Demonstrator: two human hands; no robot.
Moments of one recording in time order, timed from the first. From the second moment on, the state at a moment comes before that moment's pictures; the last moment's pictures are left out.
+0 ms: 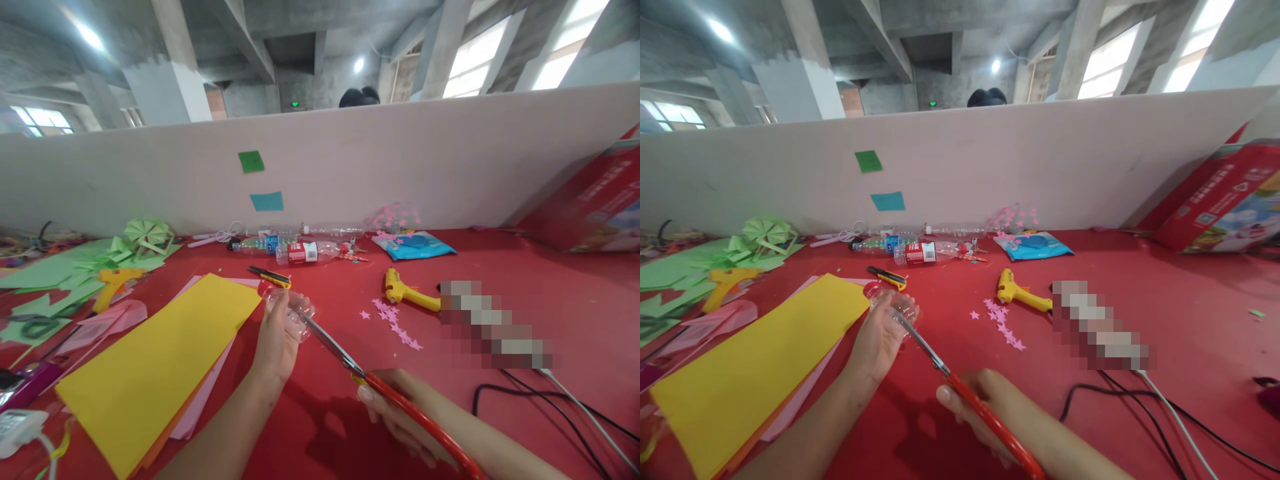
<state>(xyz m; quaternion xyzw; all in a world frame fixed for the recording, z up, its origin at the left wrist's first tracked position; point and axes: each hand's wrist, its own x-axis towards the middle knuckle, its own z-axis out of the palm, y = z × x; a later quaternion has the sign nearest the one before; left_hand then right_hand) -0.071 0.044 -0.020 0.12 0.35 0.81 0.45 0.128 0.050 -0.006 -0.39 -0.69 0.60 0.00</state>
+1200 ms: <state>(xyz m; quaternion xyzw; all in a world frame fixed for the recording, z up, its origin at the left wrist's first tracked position) -0.067 0.043 -0.028 0.21 0.39 0.78 0.44 0.123 0.045 -0.012 -0.40 -0.69 0.61 0.02</state>
